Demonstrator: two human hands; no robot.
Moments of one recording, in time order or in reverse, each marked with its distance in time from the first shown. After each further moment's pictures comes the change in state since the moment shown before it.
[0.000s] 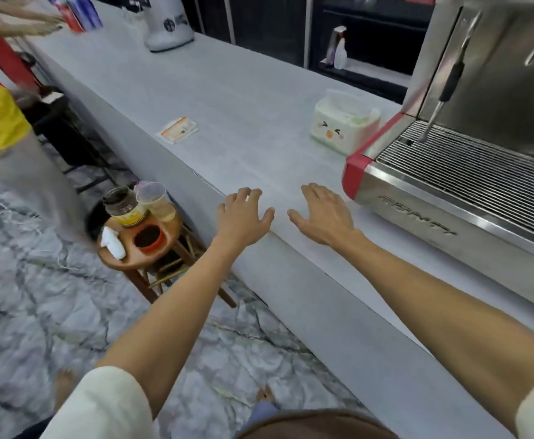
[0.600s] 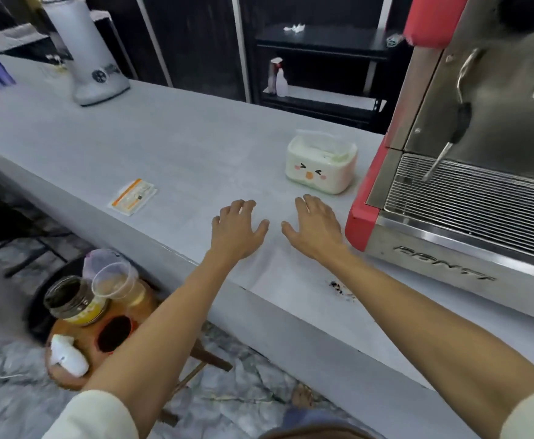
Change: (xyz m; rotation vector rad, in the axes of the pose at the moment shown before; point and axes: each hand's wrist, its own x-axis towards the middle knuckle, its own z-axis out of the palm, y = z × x) left_hand 0.157 -0.015 -0.002 -0.041 -0.020 0.238; right_hand 0.110 0.004 0.014 -0.066 0.125 0.251
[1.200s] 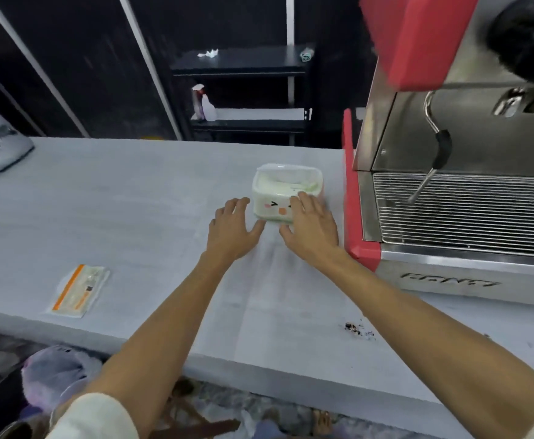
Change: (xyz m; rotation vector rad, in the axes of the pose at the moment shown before) left_hand 0.143 0.017 -0.008 -0.112 -0.040 0.310; right_hand 0.075 0.010 -0.023 -0.070 0.196 0.290
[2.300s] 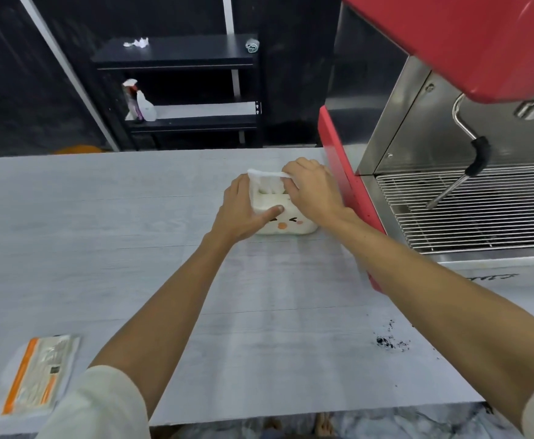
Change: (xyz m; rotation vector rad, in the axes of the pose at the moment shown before) left_hand 0.121 -0.017 0.019 -0.401 -0.135 0.281; right_hand 0.101 -0.007 -0.022 -0.002 0.157 0.064
